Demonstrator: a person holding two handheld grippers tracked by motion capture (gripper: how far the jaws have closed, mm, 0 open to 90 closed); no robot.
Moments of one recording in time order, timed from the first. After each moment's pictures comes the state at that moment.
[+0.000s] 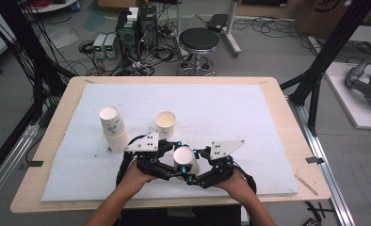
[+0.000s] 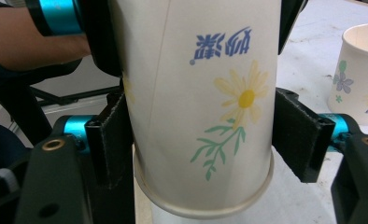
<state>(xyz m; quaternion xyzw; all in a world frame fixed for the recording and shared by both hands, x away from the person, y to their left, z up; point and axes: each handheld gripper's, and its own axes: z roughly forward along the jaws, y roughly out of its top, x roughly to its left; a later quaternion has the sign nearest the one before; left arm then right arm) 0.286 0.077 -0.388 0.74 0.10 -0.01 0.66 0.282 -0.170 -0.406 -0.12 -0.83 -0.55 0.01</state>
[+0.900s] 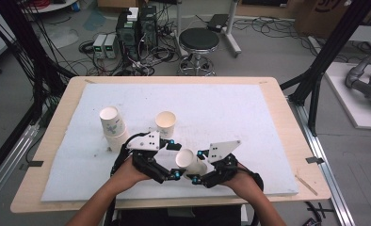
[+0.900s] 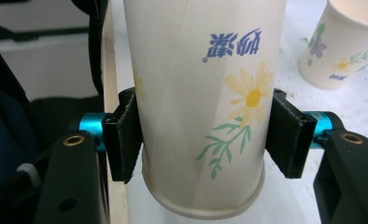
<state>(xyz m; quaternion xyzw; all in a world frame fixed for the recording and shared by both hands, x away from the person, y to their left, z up) 0.289 0.085 -0.377 0.81 0.10 0.00 0.58 0.281 -0.175 -0.394 -0.09 -0.89 -0.44 -0.06</state>
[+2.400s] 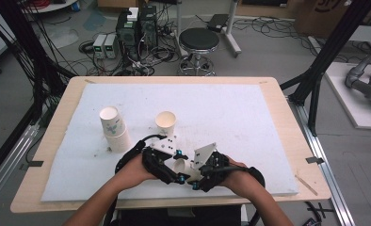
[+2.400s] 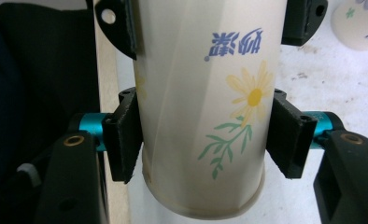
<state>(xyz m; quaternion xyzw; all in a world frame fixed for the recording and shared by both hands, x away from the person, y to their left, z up) 0.294 0.057 -0.380 0.89 0.07 -0.03 0.45 0.276 -0.147 -0.384 -0.04 -0.96 -0.27 -0.08</state>
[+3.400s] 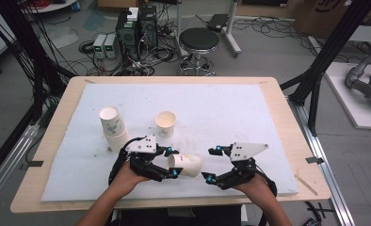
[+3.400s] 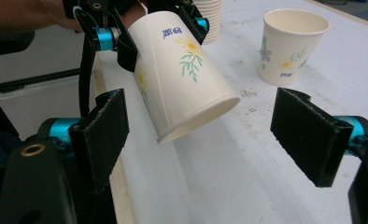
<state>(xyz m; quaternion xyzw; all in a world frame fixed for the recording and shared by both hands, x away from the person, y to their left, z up) 0.290 0.096 -0.406 0.80 0.14 -0.01 0.58 0.266 -0.220 -0.388 -0.17 -0.84 -0.51 -0.08</state>
